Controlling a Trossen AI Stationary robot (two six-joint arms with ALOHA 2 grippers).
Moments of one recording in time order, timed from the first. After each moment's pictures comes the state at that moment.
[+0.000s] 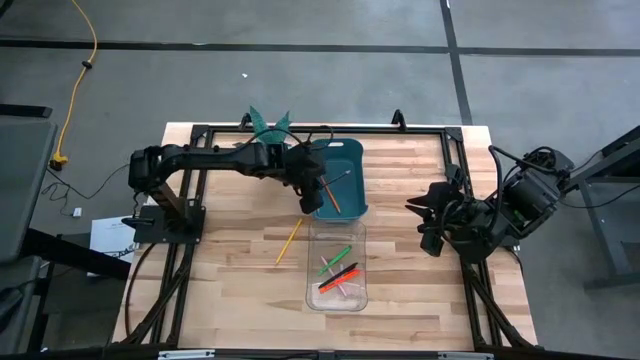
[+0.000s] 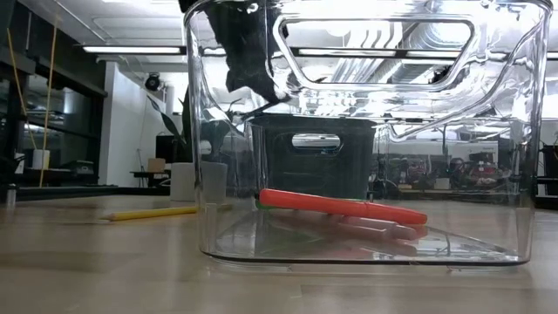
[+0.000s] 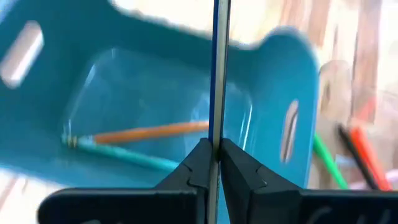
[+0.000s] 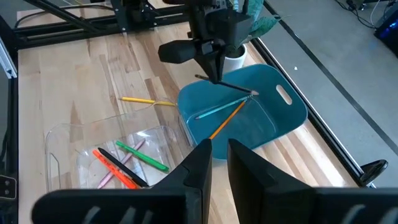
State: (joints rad) left arm 0.30 1.67 1.38 -0.62 0.00 -0.15; right arm 0.67 1.41 1.91 -1.57 0.78 0.81
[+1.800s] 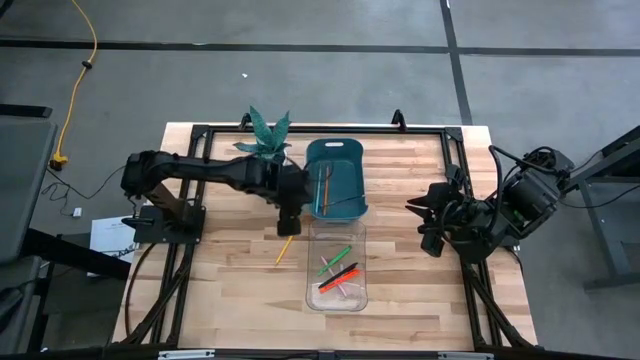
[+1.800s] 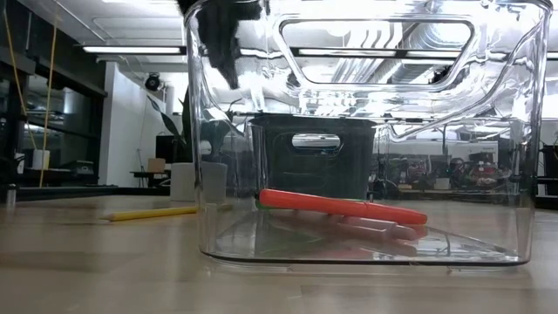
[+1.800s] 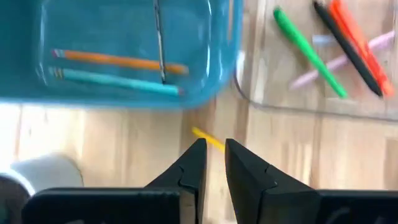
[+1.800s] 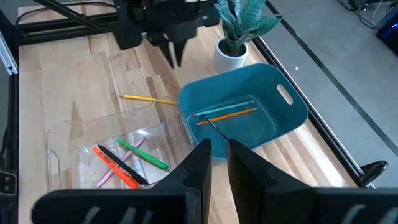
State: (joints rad) left arm 0.11 1.63 1.45 -1.00 -0.08 -0.06; right arm 0.67 1.41 1.91 -1.57 0.77 0.80
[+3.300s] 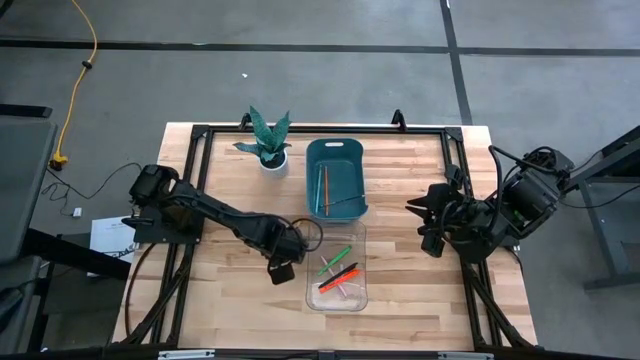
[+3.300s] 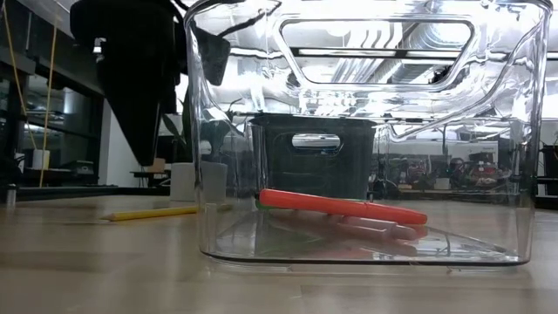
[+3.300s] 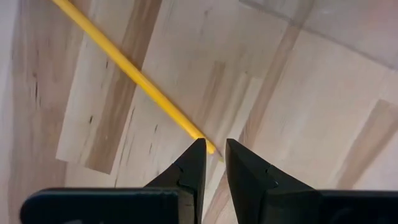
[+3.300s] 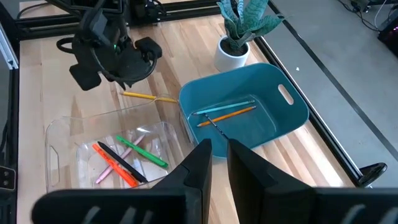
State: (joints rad) left arm -0.20 1.75 1.19 -0.86 -0.04 -0.65; right arm 0.67 1.41 1.91 -1.57 0.77 0.78
